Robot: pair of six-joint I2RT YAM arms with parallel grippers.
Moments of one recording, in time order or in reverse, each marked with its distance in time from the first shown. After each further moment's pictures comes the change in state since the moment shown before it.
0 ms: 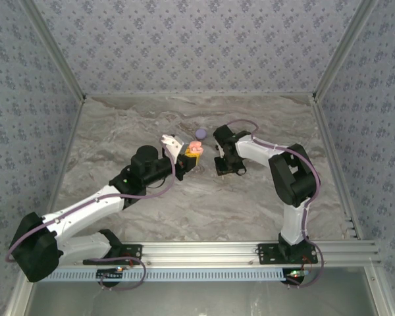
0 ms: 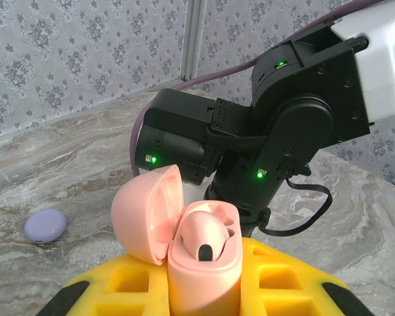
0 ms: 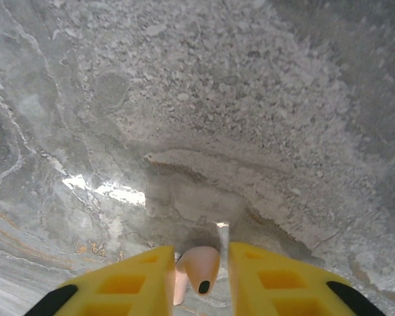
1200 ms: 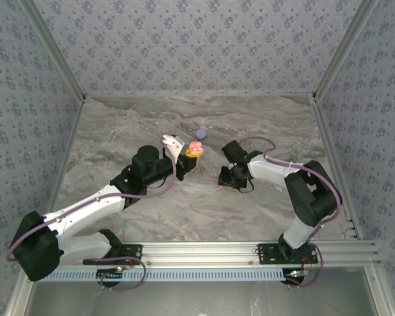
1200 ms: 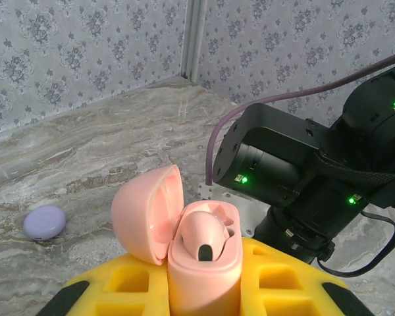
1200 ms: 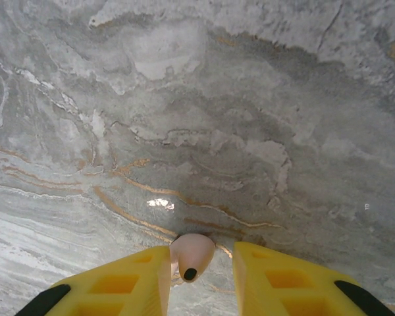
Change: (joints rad) left arm 0.000 0.008 0.000 0.000 0.000 0.000; right arm 0.032 -0.248 -0.361 0.253 -0.097 0.440
